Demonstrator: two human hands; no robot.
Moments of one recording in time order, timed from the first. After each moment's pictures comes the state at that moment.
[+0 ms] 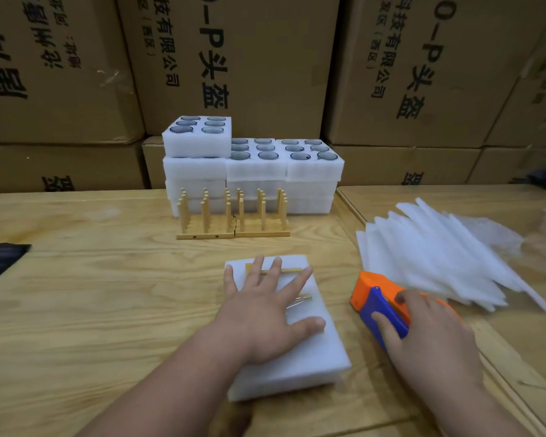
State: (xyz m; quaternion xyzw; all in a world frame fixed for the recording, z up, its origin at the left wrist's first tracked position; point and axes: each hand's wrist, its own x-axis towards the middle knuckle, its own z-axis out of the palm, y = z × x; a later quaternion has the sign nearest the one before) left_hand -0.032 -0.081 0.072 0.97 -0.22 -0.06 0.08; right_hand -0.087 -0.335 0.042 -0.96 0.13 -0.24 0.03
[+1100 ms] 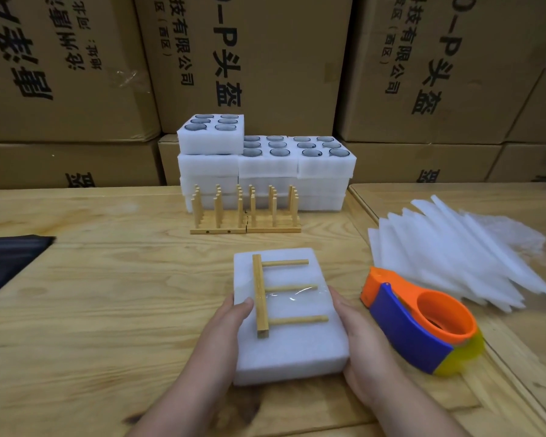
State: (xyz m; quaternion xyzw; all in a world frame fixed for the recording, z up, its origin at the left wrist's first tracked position) left_hand -0.079 -0.049 0.044 0.61 0.13 -0.08 0.78; right_hand -0.062 -0.245 0.013 -0.54 0.04 0.05 0.84
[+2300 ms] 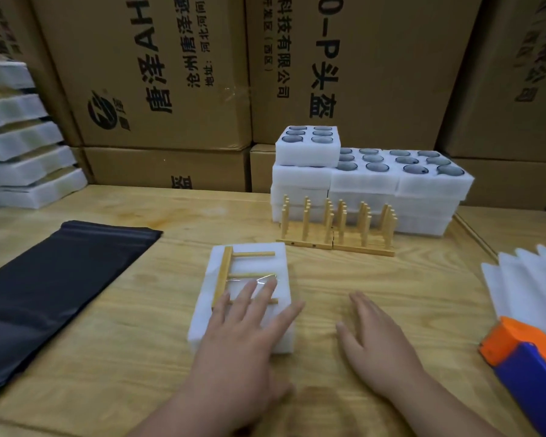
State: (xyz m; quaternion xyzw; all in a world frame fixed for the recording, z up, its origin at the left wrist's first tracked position) left_hand -0.089 0.062 0.055 0.99 -0.08 0.08 0.04; right_hand 0.006 -0.164 0.000 -0.96 -0.14 -0.04 0.22
